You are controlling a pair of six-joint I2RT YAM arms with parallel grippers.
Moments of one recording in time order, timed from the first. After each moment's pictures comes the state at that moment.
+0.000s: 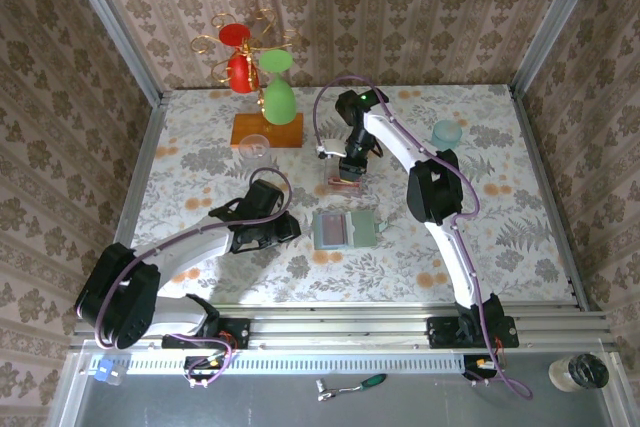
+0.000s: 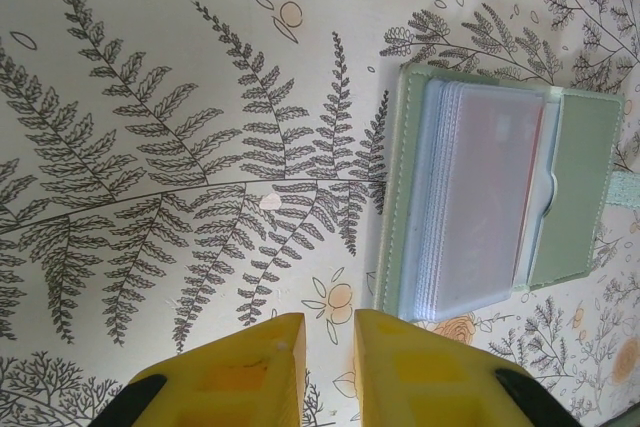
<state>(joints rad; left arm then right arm) -0.65 1.30 0.64 -0.34 0.24 -0.85 0.44 2.50 2.39 -1.48 -0.33 -0.96</state>
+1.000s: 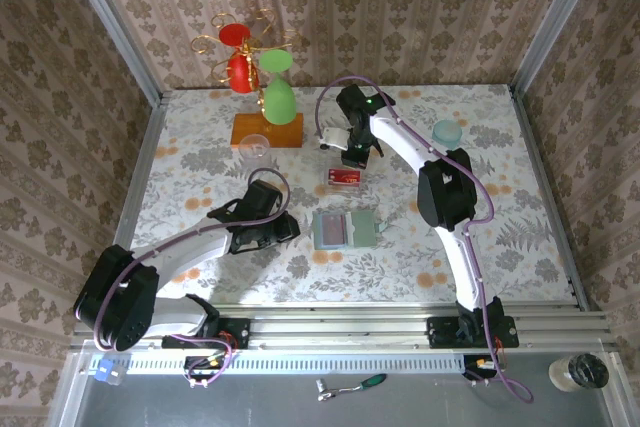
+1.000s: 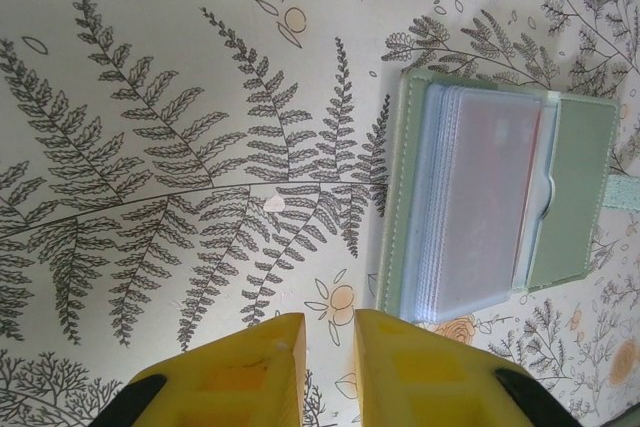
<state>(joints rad) -0.65 1.29 0.63 -0.33 0.24 -0.85 0.45 2.33 2.14 -1.14 -0.12 -0.83</state>
